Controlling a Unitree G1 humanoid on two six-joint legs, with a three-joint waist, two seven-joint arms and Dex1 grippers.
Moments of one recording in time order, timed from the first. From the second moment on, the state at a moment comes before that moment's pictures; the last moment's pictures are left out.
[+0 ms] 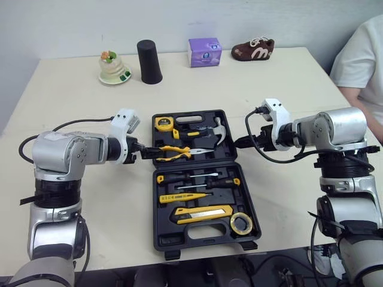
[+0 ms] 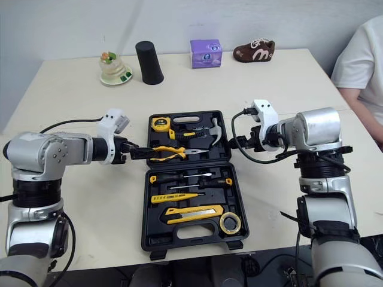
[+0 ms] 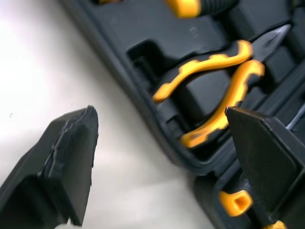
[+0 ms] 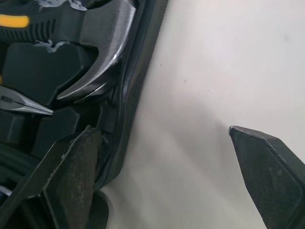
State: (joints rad) left arm -0.77 0.59 0.09 -0.09 -0.42 1.53 -0.48; right arm -1.01 -0.54 0.01 0.25 0.29 1.48 0.66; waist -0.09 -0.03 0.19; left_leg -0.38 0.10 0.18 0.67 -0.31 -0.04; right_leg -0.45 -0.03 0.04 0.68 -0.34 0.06
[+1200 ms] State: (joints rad) left arm -0.73 0.36 0.17 0.00 -0.36 1.09 -0.27; right arm -0.88 -0.38 -0.11 0.22 0.31 1.01 0.49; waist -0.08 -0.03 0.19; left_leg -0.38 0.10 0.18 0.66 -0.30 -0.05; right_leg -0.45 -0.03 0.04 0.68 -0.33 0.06
